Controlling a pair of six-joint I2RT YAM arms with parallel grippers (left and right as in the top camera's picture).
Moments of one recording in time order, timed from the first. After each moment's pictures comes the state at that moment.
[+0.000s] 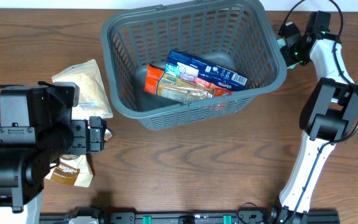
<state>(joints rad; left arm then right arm) -0.03 1.05 1.52 -1.48 0.05 0.01 -0.24 2.47 2.06 -0.75 -0.18 -0.60</state>
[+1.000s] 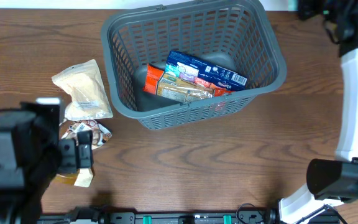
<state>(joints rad) -0.03 0.89 1.52 -1.49 -0.09 0.01 -0.08 1.80 2.05 -0.73 -0.47 -0.32</state>
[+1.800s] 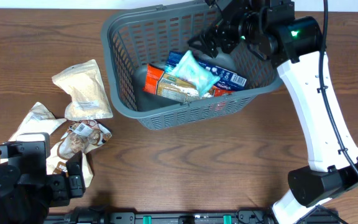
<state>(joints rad) -0.03 0.72 1.52 -1.53 -0.14 0.01 0.31 1.81 2.05 -0.96 -0.36 -0.36</state>
